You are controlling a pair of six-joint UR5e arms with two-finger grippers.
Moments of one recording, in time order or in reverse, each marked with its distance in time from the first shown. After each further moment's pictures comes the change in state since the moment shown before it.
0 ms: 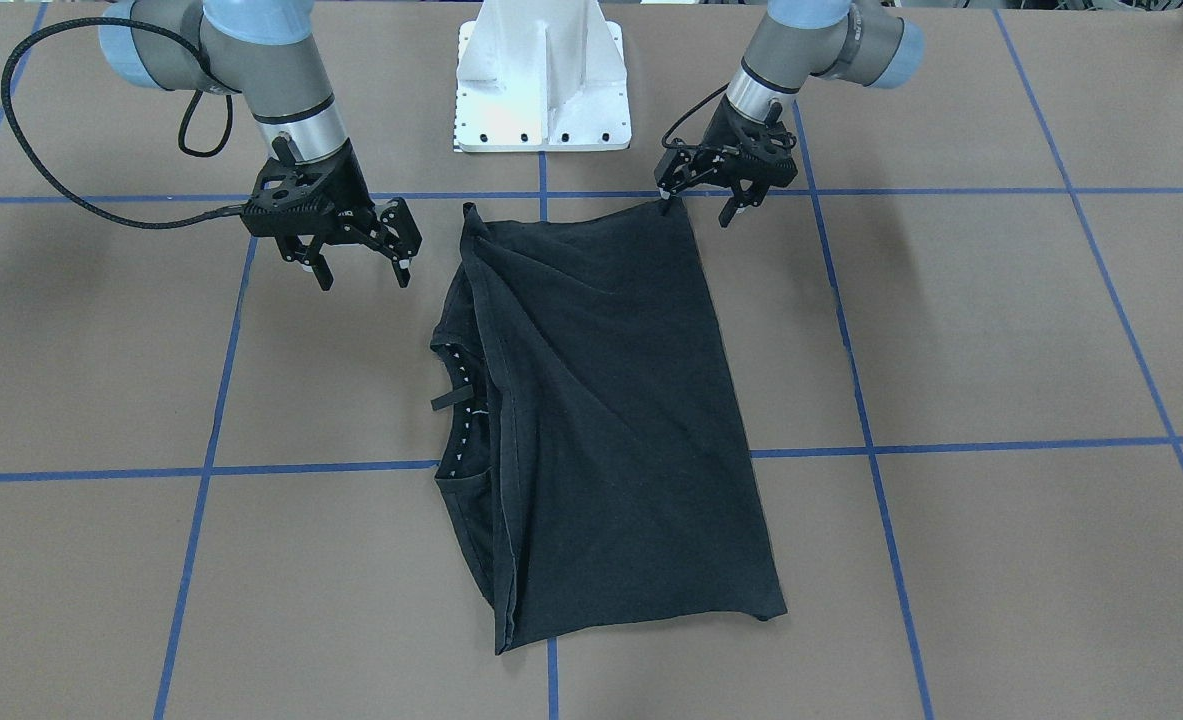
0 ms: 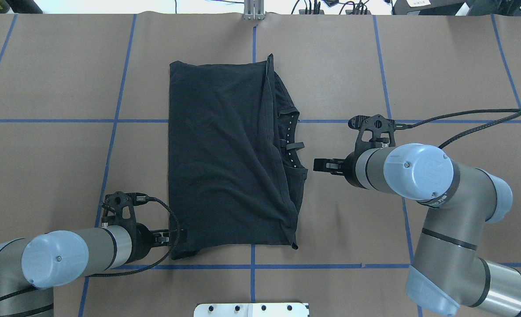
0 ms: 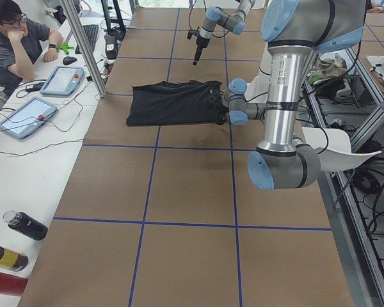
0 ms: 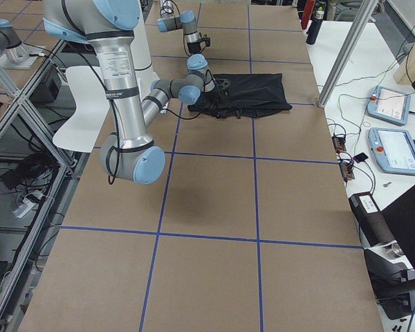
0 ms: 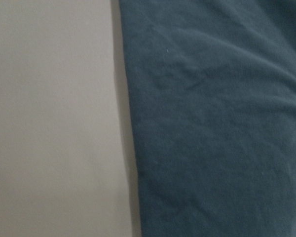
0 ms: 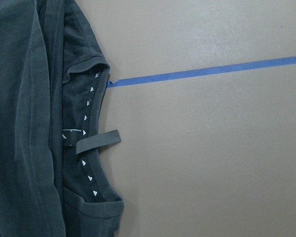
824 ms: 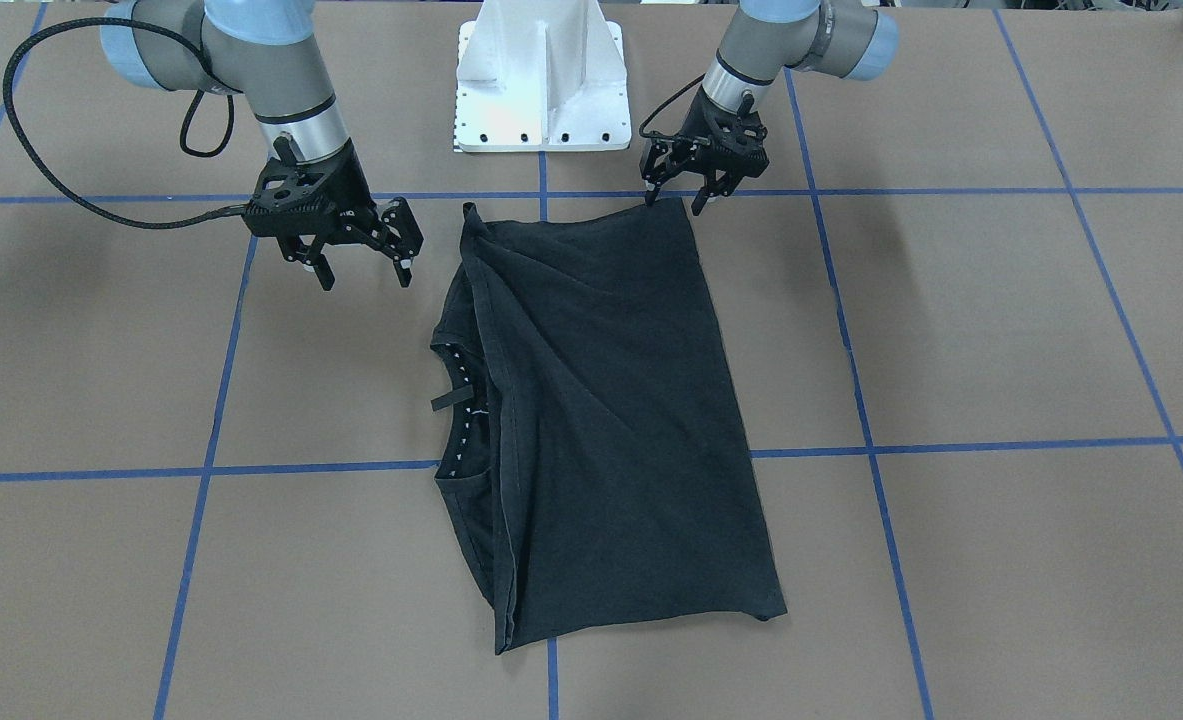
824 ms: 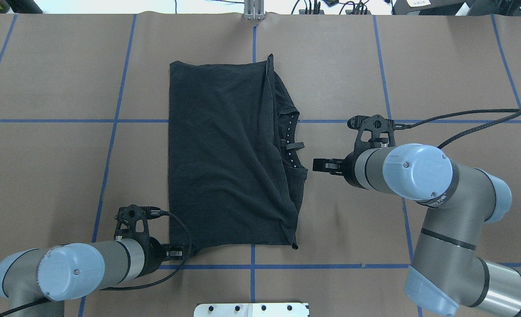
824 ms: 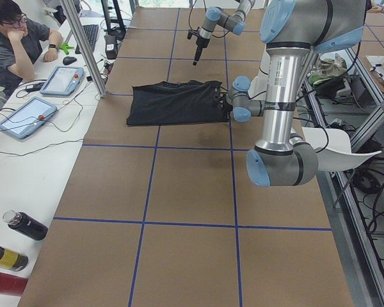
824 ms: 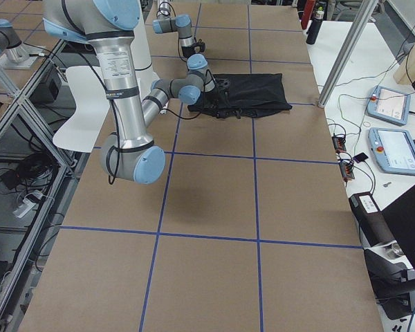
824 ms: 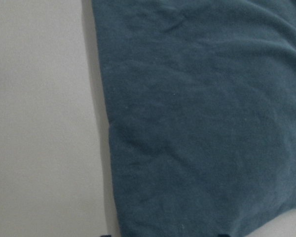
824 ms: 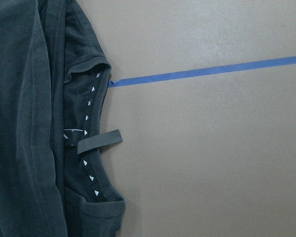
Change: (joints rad) left arm 0.043 -0.034 0.004 0.052 0.000 -0.002; right arm -0.001 0.004 -0.002 0.000 0.000 0.000
